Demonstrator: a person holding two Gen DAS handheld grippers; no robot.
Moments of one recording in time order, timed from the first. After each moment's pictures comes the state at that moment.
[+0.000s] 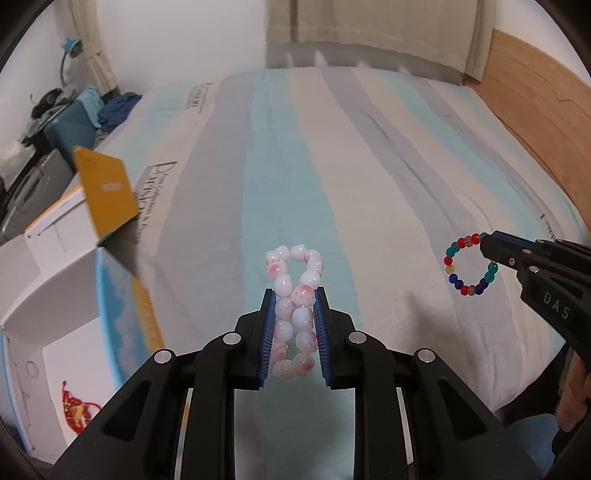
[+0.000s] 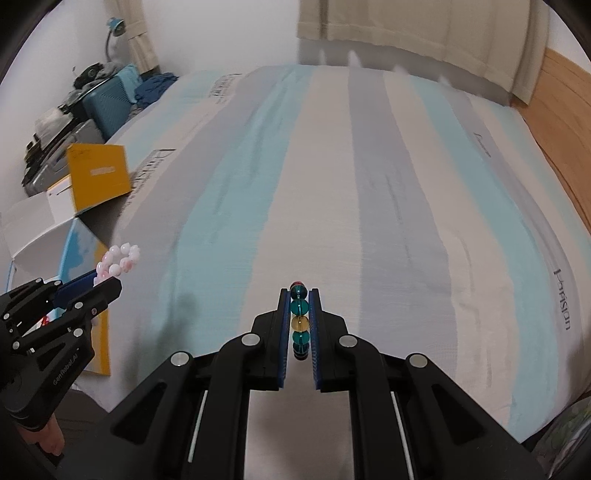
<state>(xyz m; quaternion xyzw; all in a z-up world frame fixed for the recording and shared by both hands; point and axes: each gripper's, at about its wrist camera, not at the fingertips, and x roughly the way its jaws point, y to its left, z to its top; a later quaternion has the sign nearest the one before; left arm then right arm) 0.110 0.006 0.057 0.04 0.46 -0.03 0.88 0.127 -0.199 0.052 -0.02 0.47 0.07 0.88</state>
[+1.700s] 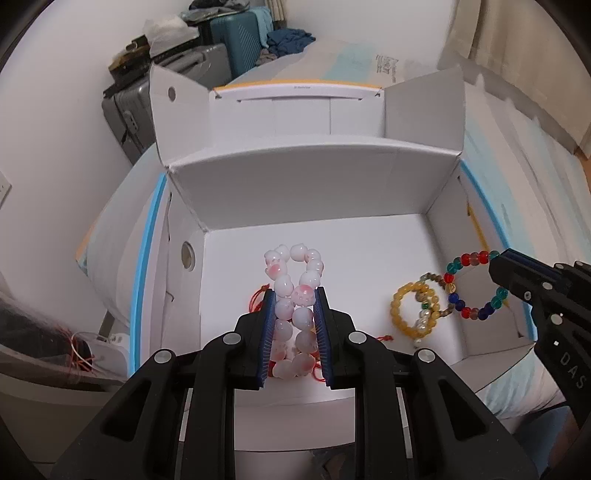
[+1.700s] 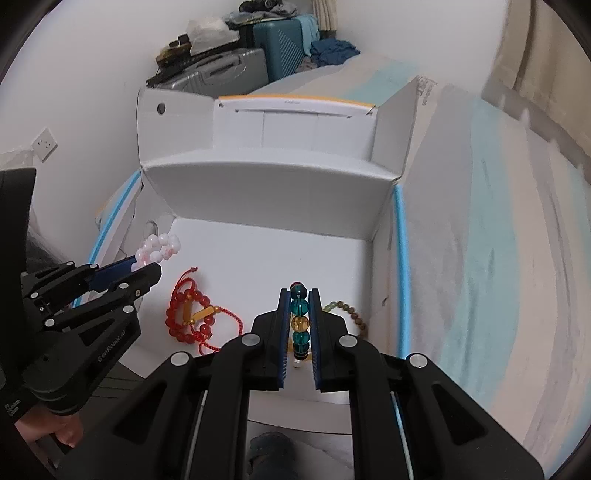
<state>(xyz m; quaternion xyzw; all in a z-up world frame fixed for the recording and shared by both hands) -0.020 0.338 0.050 -0.06 0.50 0.16 0.85 0.040 0.171 0.053 -0.12 0.47 0.27 0.83</state>
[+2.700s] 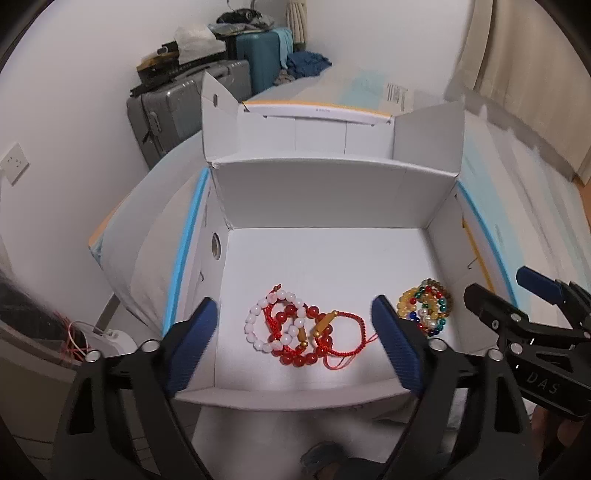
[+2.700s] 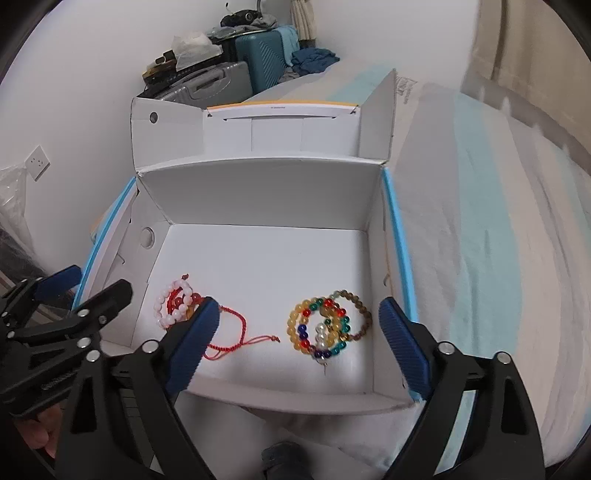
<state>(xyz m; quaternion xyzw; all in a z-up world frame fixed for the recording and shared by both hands) -0.072 0.338 0.071 -0.09 0.44 0.18 0.87 0.017 0.159 0.048 -0.08 0.45 0.24 0.86</state>
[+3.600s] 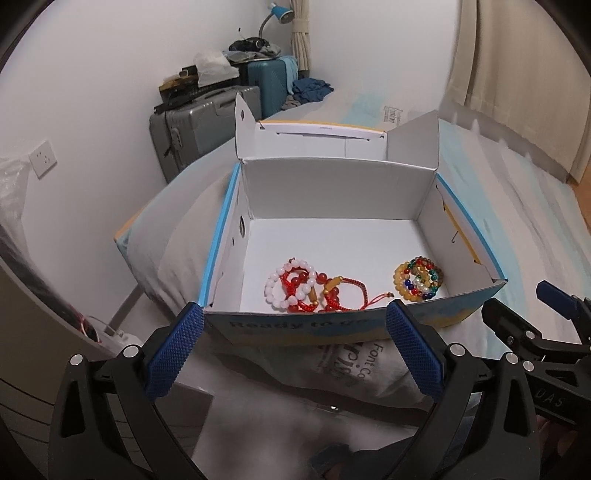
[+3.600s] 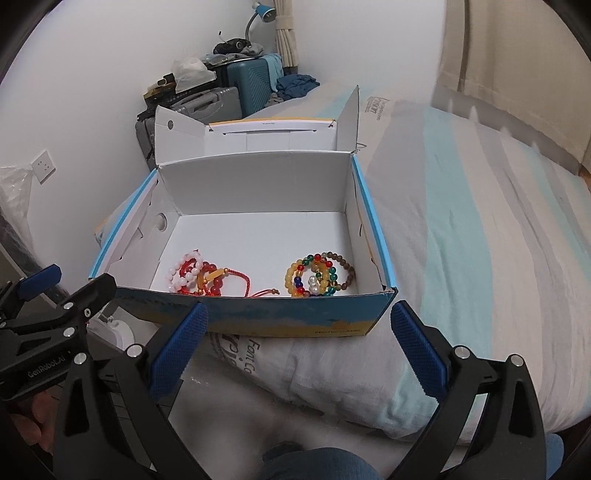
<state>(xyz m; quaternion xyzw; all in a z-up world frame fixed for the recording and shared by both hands) -0.158 0.314 0.079 -0.08 0.40 0.19 0.89 -0.078 0.117 0.053 -0.07 0.40 0.21 0.89</state>
